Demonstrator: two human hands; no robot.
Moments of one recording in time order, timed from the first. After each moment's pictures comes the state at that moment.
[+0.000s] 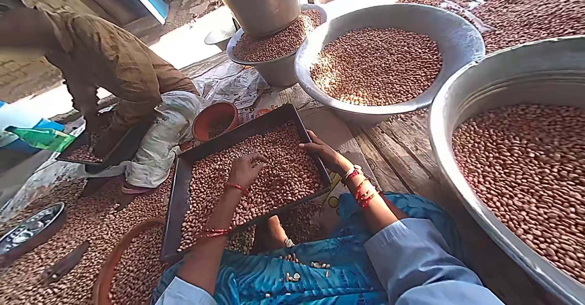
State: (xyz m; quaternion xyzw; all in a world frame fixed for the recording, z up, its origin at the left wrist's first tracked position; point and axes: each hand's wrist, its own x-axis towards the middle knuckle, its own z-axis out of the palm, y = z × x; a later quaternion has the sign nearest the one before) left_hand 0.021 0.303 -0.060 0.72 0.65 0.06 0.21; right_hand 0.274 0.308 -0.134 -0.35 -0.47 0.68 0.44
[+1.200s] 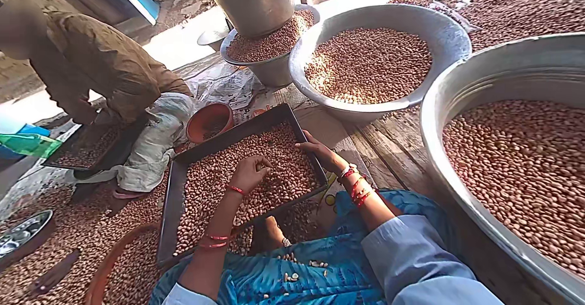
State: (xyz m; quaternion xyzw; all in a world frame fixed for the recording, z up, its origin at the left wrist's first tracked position) left_hand 0.038 0.291 -0.050 0.76 0.59 0.04 0.26; right_hand 0.274 0.305 -0.135 -0.36 -0.47 0.68 0.44
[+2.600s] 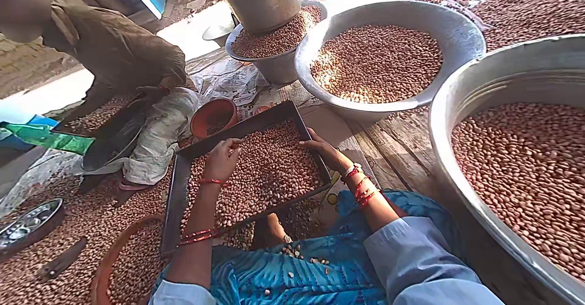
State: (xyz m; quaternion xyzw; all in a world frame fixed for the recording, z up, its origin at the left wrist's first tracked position) left_hand -0.009 0.310 -0.027 0.69 0.69 0.13 0.18; right_hand 0.273 0.307 -0.134 -0.37 -0.47 0.67 0.44
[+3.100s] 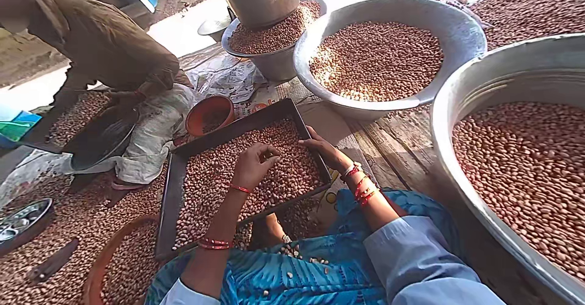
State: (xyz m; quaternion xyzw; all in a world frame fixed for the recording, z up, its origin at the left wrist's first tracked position) left_hand 0.049 0.286 -0.049 0.78 0.56 0.18 0.21; right_hand 0.274 0.306 -0.135 -0.36 -0.47 0.67 0.44
